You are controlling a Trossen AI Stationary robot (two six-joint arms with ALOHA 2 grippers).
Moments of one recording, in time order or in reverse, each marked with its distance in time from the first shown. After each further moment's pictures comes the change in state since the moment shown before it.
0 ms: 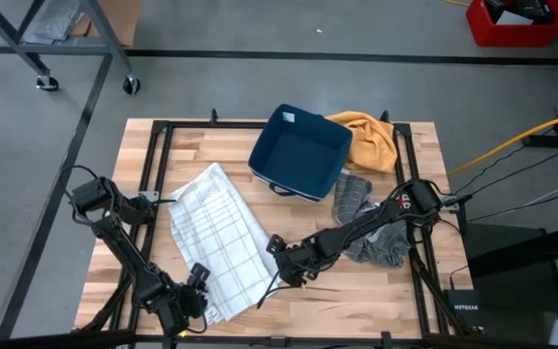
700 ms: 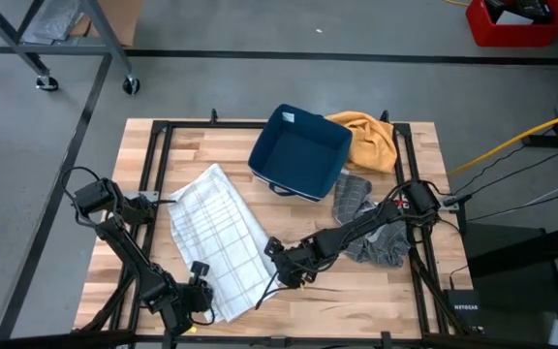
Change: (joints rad) left arm -0.005 0.004 -0.004 0.047 -0.072 -0.227; right arm 0.000 0.016 -0.001 0.060 -0.071 0.004
